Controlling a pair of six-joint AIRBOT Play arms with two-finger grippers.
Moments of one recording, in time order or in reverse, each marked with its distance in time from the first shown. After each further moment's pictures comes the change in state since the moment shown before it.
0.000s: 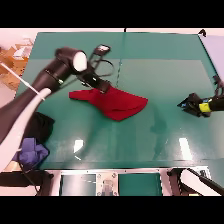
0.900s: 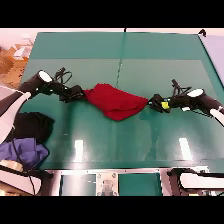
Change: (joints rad) left arm 0.443 -0.138 -0.387 -0.549 0.296 0.102; right arm 0.344 -0.376 -0.010 0.314 -0.376 -0.148
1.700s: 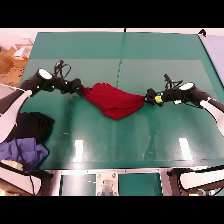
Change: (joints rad) left arm 0.004 -0.010 0.080 -0.086 0.105 0.125; right arm 0.052 -0.124 0.160 0.058 0.023 -0.053
